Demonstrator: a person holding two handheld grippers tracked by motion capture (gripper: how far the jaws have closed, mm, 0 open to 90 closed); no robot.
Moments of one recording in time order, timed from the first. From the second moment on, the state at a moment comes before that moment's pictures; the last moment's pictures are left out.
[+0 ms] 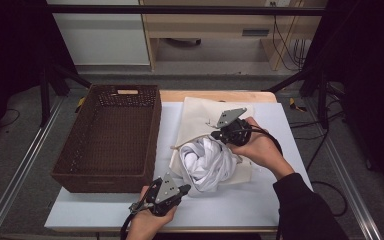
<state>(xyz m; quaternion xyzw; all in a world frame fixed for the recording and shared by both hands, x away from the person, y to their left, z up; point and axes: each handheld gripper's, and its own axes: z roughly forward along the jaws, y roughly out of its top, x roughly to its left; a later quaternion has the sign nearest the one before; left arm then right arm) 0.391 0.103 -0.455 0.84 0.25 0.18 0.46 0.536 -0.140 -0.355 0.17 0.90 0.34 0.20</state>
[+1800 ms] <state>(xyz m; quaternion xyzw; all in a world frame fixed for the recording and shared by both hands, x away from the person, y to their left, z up) 0.427 0.078 -0.475 0.86 0.25 0.17 0.40 0.534 -0.133 -0.356 0.16 0.91 0.33 0.19</state>
